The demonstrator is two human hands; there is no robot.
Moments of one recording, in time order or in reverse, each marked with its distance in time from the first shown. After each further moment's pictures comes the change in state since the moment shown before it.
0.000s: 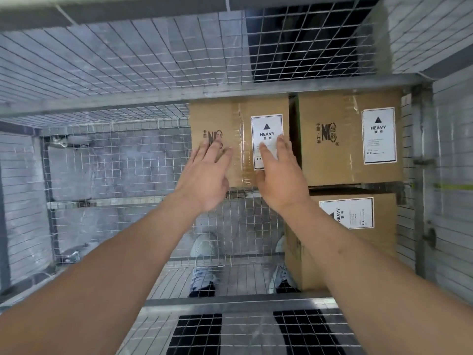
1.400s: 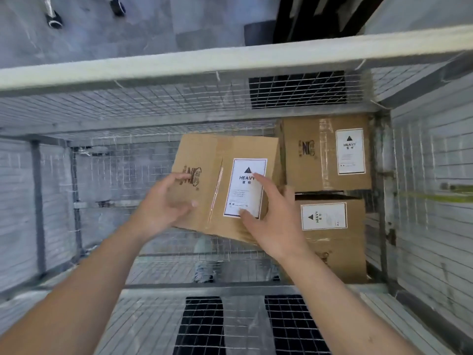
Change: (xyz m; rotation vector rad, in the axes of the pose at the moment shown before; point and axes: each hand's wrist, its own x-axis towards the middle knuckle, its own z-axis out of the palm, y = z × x) left_hand -0.110 -0.021 -0.077 -0.846 -0.023 -0.404; right_hand -0.123 -0.024 -0.077 0.629 -0.005 0.126
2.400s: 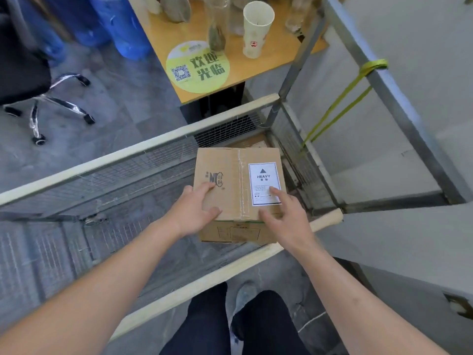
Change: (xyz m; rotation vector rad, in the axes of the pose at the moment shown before) left_hand -0.262 0.166 -0.053 0.511 -0.257 0.405; right_hand -0.305 -0.097 -0.082 0.145 0.442 0.129
